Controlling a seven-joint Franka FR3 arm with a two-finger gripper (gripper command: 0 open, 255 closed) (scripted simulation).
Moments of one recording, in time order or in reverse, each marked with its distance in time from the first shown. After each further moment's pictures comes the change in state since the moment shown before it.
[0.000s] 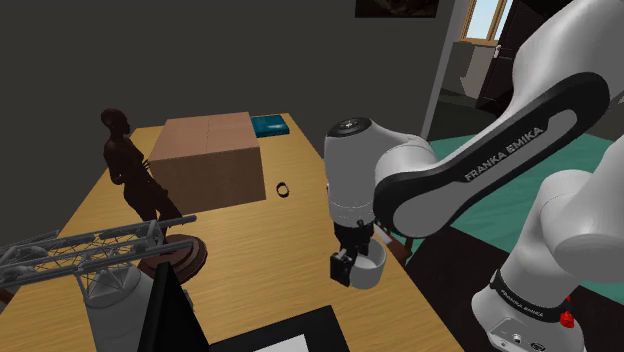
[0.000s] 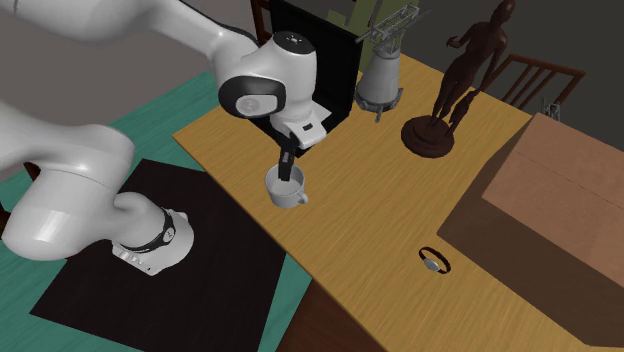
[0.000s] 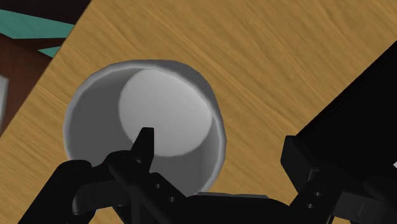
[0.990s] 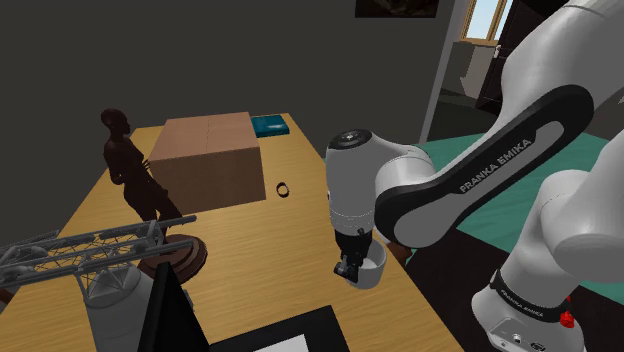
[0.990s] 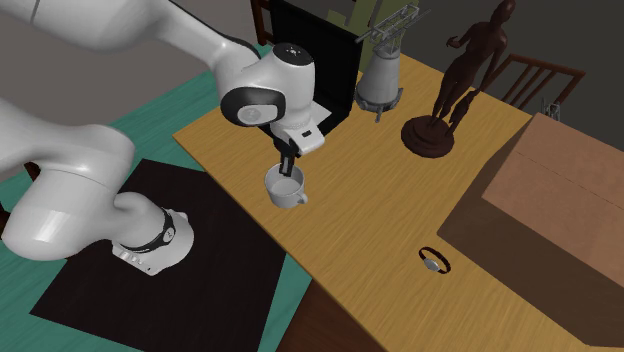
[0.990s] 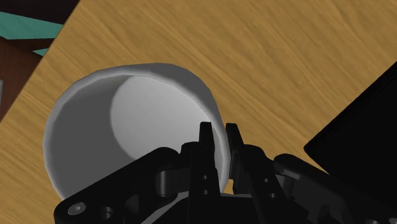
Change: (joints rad) arm -0.005 0.039 0.011 -0.026 -0.013 0.063 0.013
